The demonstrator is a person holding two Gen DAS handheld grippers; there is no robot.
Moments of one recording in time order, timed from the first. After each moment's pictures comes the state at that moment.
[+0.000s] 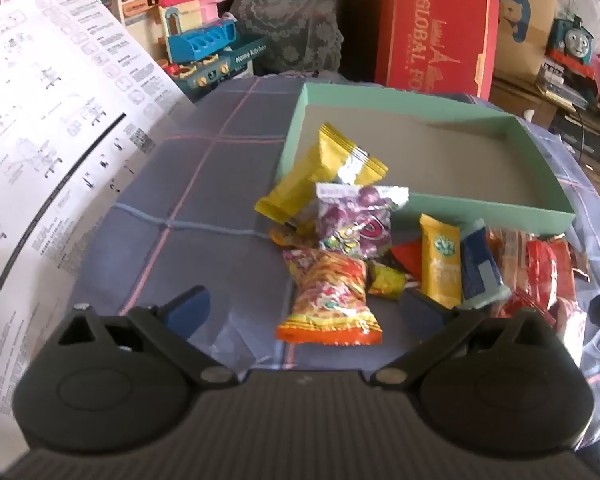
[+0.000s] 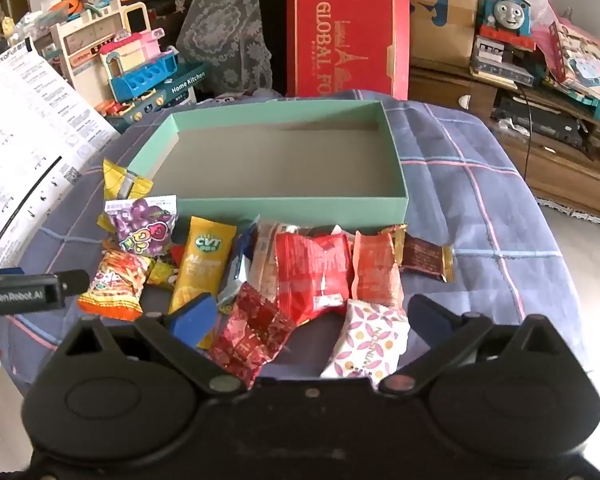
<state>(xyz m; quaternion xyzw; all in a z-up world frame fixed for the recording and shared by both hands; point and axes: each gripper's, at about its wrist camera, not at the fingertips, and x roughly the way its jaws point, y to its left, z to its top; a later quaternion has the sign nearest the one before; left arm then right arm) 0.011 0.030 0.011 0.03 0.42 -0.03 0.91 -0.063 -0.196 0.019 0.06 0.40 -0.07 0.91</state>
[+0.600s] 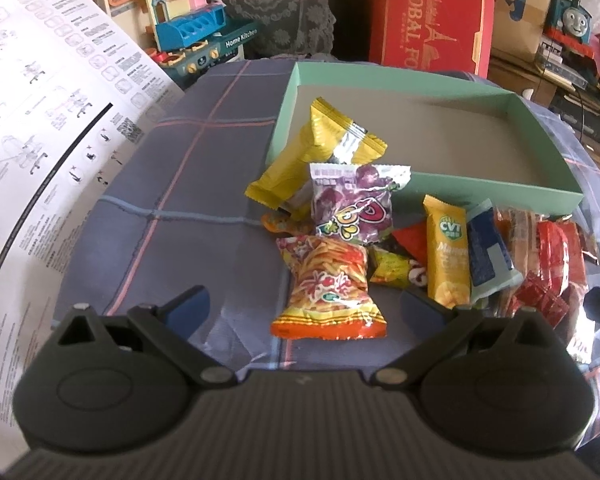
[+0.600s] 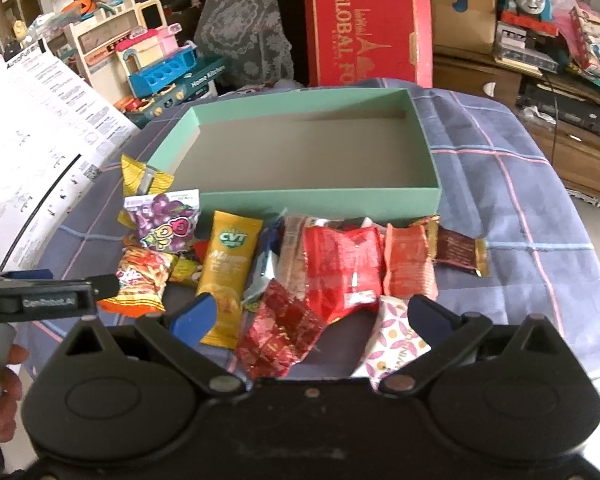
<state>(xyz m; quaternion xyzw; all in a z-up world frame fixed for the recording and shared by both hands) 0.024 0.024 -0.011 0.04 0.45 -0.04 0.89 -0.052 -0.189 0.011 0.08 0.42 -0.03 0.91</state>
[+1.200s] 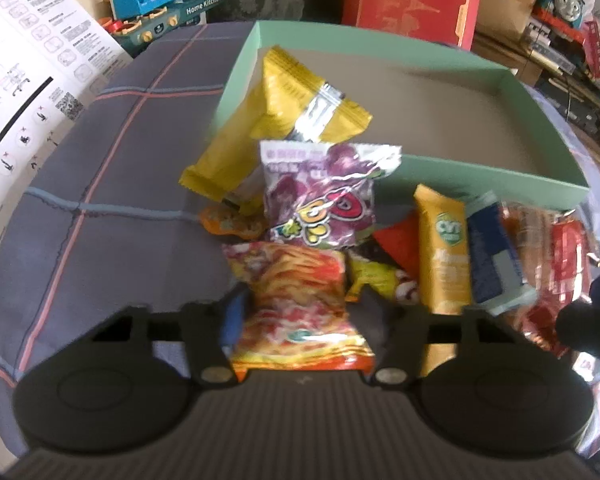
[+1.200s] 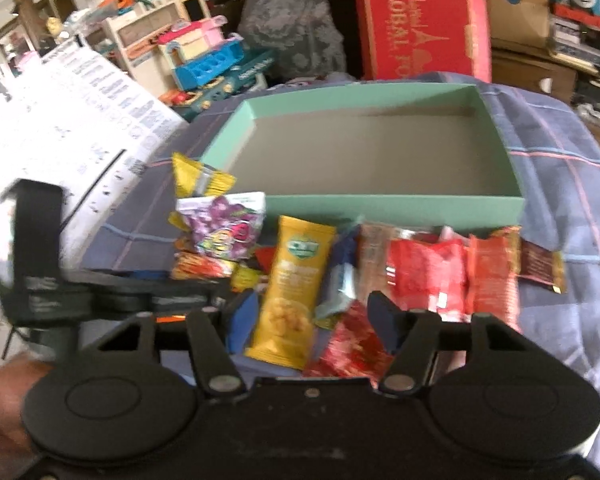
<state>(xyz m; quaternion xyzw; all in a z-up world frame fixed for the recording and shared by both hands) 0.078 0.008 -0.062 0.02 0.49 -0.09 0.87 -0.016 -0.160 0.007 0.11 0.42 0.05 0.90</state>
